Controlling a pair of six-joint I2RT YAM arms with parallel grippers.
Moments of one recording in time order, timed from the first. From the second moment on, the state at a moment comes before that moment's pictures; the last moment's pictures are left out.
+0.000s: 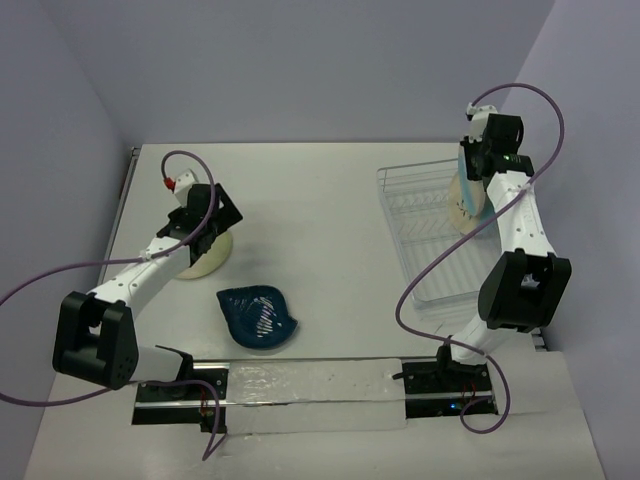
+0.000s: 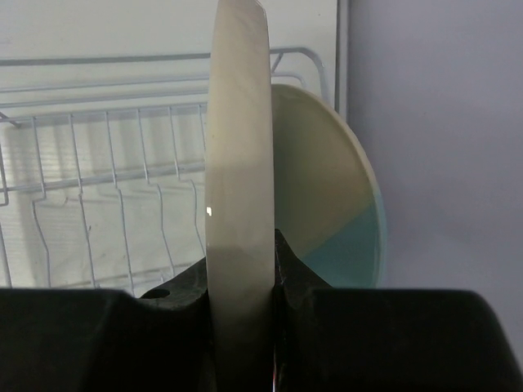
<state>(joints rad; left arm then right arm) -0.33 1.36 0.89 -0.23 -0.43 -0.71 -0.18 1.61 1.51 -0.54 0.05 -0.32</state>
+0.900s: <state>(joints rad) -0.31 1.32 0.89 -0.24 -0.46 -0.72 -0.19 1.58 1.51 -0.53 -0.03 -0.37</state>
